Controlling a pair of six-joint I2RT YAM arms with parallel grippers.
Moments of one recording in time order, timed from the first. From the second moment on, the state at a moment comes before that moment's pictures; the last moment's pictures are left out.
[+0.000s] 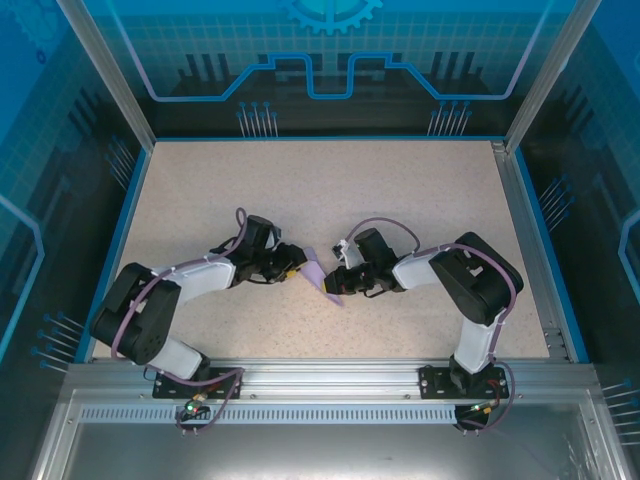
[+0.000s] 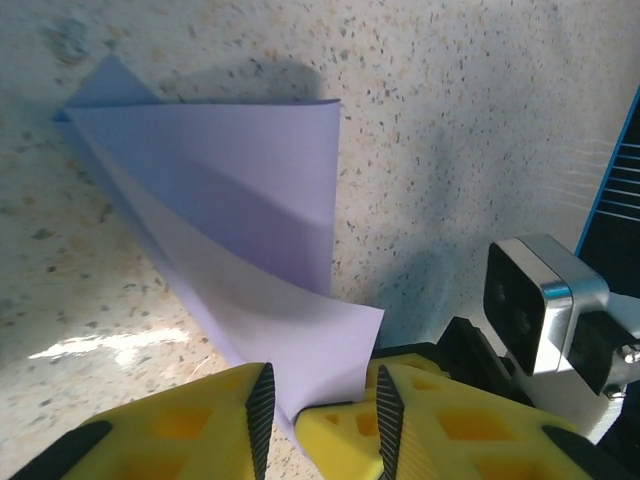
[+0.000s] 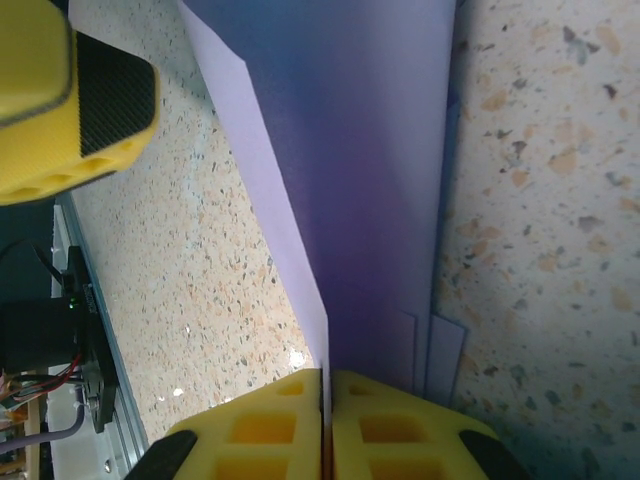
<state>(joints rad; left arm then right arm) -0.42 1.52 0.67 -0.01 0.46 -1.07 0.62 1.83 0.72 0.23 -0.68 0.58</state>
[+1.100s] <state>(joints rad) -0.51 1.72 0.68 0.19 0.47 -1.10 0.63 1.81 0.75 0.16 -0.65 0.63</state>
